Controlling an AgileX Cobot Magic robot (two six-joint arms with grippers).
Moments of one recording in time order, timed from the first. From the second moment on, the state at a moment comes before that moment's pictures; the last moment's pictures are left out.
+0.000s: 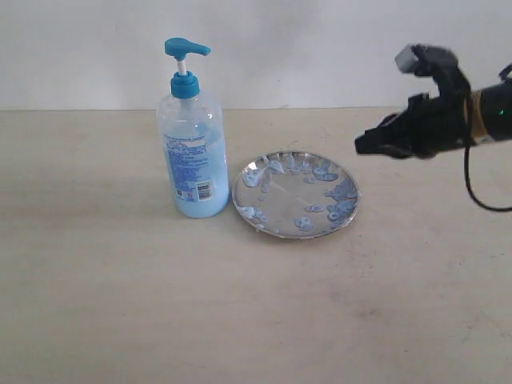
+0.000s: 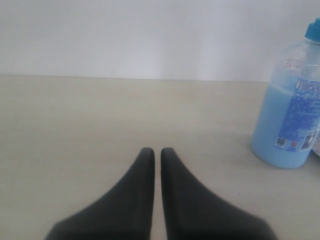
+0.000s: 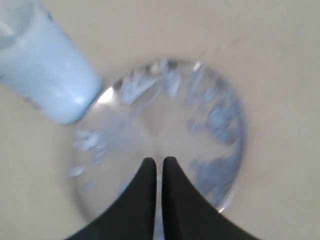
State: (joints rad) left arm 0.03 0.45 0.00 0.29 -0.16 -0.34; right arm -0.10 1.78 -1.04 -1.75 -0.66 1.59
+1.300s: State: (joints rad) left arm 0.03 0.45 0.00 0.29 -0.18 -0.34; right arm -0.05 1.65 -1.36 -1.68 -0.67 0.51
